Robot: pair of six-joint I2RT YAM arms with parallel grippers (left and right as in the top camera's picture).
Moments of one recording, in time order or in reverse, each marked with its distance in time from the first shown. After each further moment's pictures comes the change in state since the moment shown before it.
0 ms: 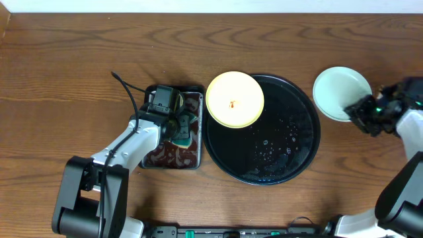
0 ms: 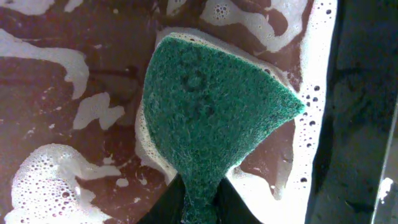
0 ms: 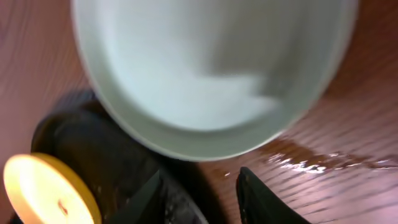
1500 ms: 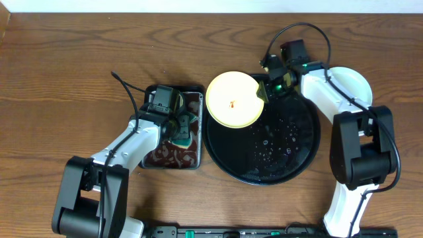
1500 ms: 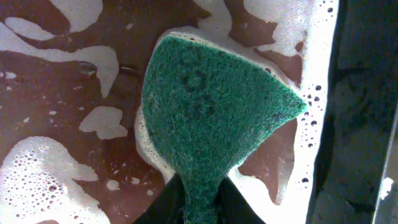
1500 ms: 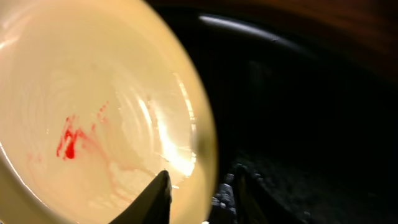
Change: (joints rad) left arm 0.000 0.000 0.000 -0.002 0.000 0.000; right arm 0.661 0.364 0.353 0.036 0.091 -0.449
